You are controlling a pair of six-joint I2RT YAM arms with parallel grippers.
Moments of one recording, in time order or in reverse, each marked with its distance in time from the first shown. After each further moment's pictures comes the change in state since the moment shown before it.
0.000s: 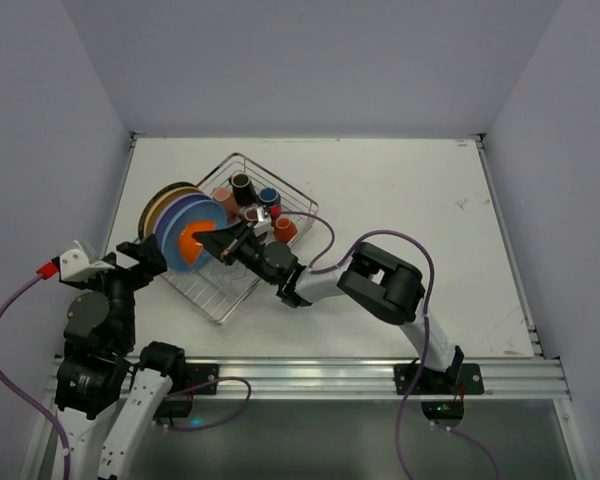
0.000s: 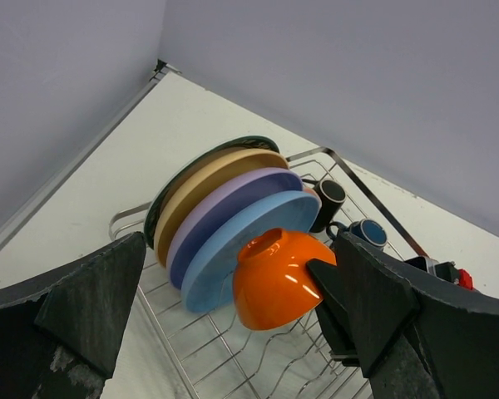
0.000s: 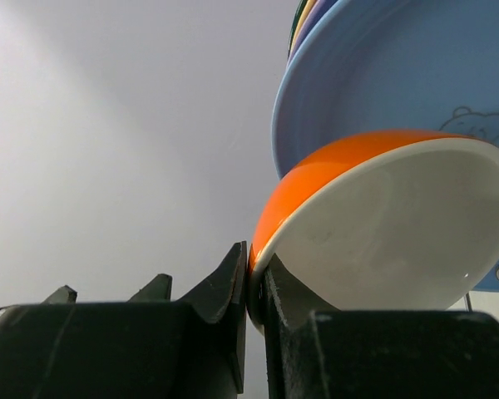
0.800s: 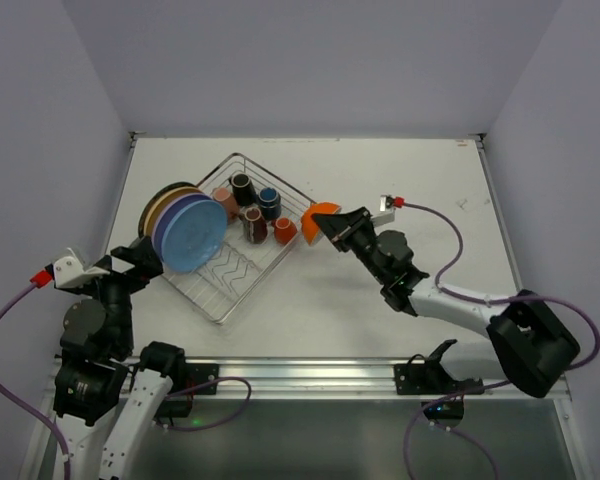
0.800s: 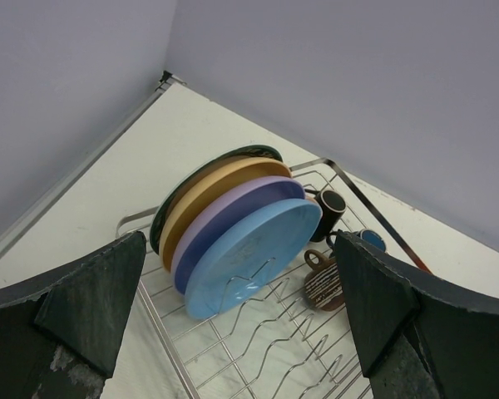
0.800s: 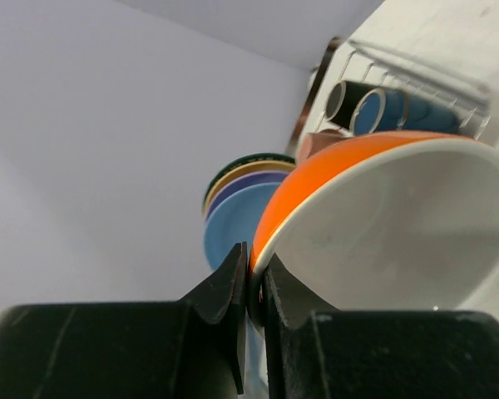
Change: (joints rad) left arm 0.000 -0.032 0.000 -0.003 -0.028 -0.001; right arm -0.355 -0.854 -0.713 -0.346 -0.012 -0.240
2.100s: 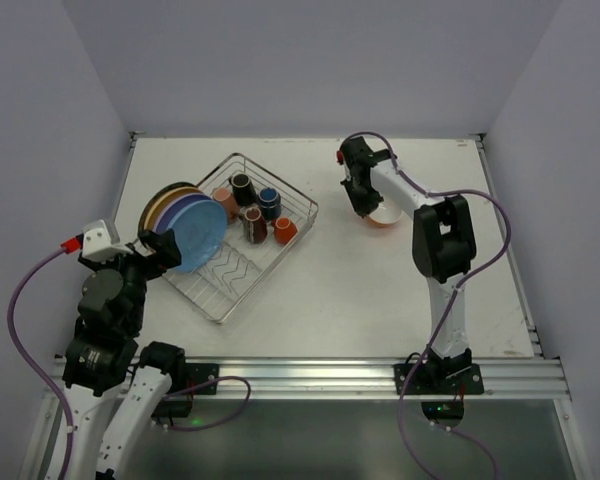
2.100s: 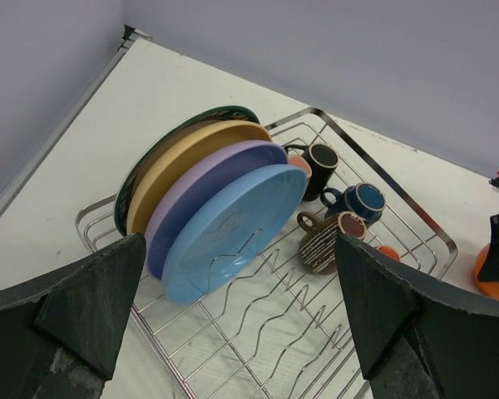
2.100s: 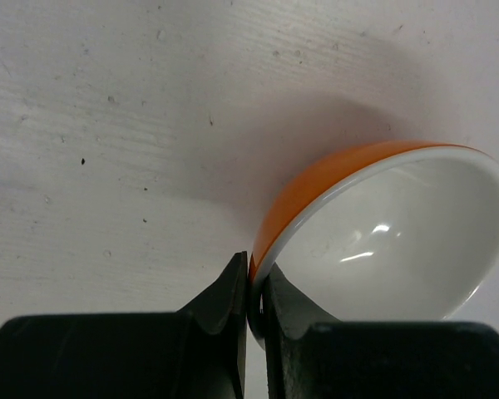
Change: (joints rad) left arm 0.000 0.145 -0.013 0.037 0.129 0.028; right arm -0.344 0.806 1.270 -1.764 0.072 -1.225
